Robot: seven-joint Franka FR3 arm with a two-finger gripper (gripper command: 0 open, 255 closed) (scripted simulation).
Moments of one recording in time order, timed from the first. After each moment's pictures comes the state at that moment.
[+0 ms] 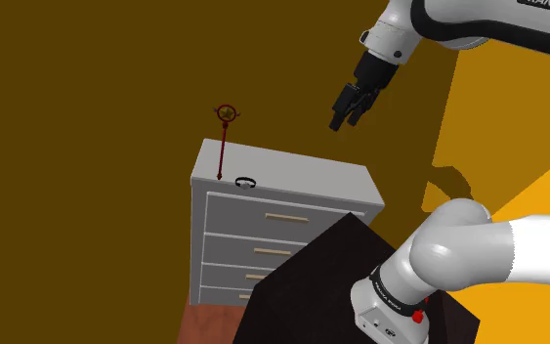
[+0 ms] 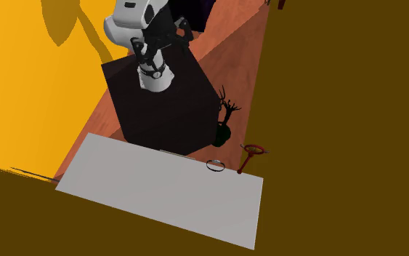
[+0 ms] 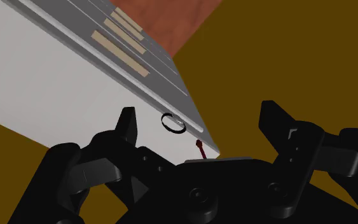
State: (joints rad) arm -0.01 -0.81 -0.01 -2.42 0.10 1.67 -0.08
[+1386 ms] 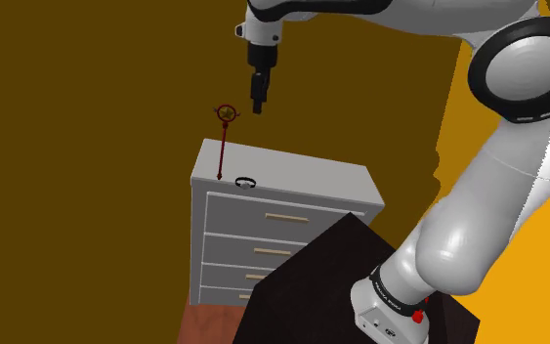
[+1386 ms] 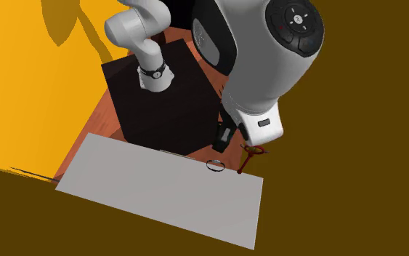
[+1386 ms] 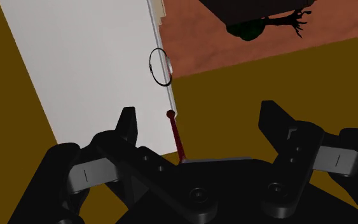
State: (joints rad) arm 0.14 0.11 0.01 -1.68 -0.03 1.63 -0.54
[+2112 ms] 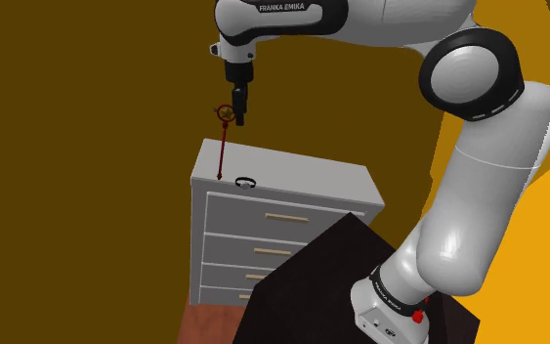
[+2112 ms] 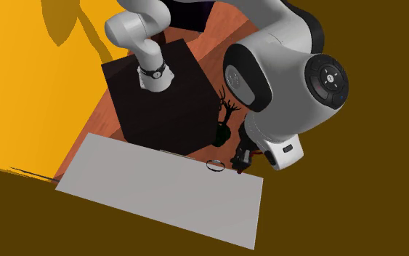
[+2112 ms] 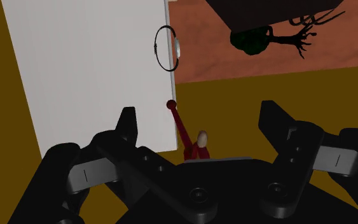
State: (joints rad) arm 0.16 0.29 0.04 -1.56 -0.07 1.66 -0.61
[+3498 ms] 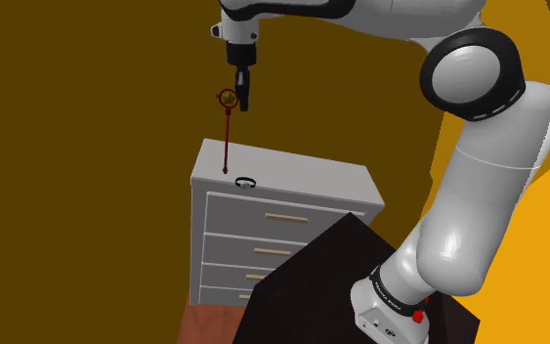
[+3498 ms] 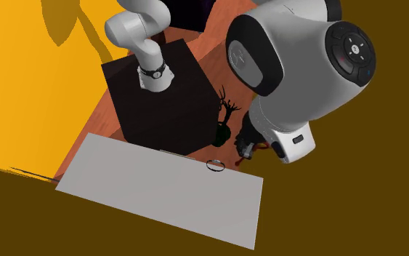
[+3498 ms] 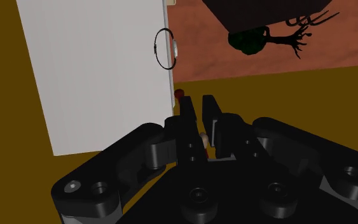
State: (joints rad) arm 0.16 0.29 0.04 -1.46 -0.07 1.55 -0.62
